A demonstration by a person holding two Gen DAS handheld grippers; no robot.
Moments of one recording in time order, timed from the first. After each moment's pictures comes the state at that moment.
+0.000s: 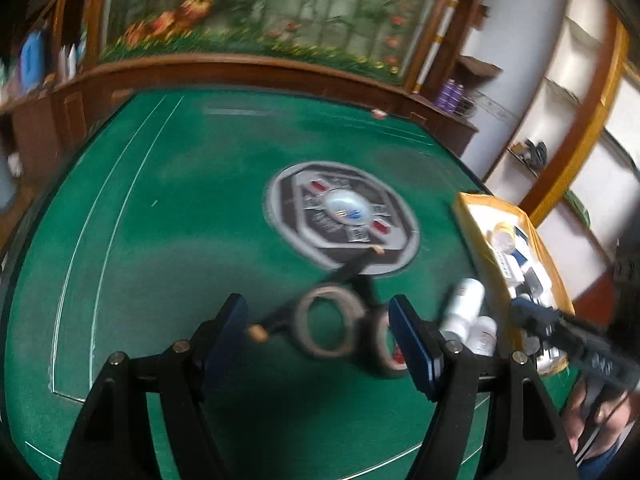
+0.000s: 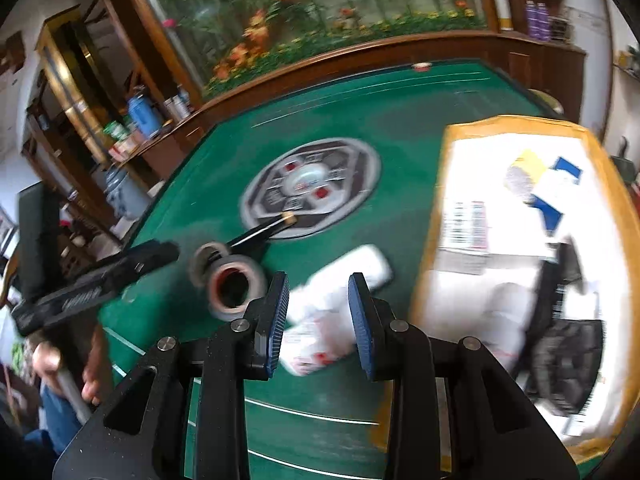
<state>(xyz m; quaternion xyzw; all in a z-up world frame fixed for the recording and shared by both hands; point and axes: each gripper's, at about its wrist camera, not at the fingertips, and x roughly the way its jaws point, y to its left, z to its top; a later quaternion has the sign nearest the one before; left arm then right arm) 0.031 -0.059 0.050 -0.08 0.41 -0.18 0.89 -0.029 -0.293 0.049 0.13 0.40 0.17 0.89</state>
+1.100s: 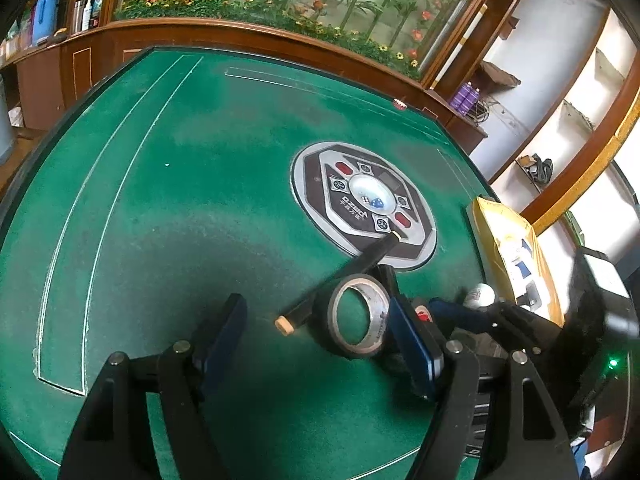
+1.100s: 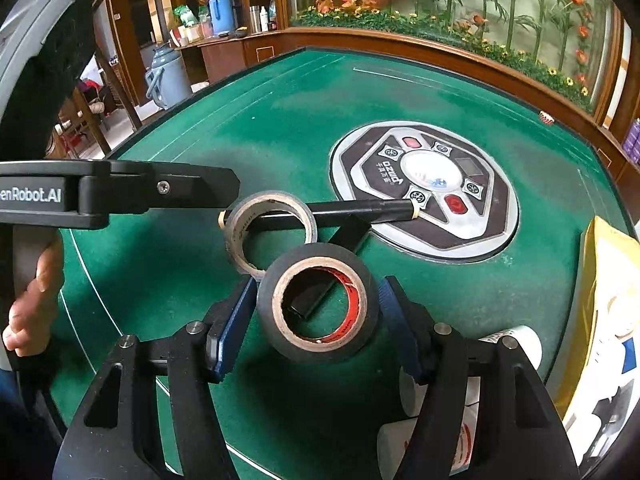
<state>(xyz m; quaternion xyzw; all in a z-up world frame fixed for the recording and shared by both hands) 0.042 -0.038 0.036 -0.12 0.44 -0.18 0.87 0.021 -0.183 0.013 -0.09 0.42 0.24 0.87</state>
